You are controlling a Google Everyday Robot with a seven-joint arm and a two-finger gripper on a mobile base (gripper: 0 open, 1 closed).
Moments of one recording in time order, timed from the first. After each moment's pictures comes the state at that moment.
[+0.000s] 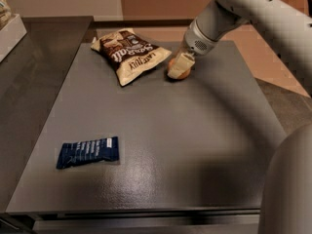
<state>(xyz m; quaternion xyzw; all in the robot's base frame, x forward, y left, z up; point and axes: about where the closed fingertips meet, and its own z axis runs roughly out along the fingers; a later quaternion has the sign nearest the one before) 0.685 -0.074 0.865 -0.61 0.74 0.10 0.26</state>
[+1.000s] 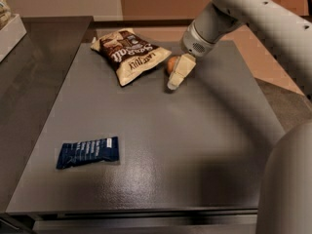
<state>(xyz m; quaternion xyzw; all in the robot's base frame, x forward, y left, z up) 0.685 -0.069 0.857 -0.61 0.74 0.11 0.26</state>
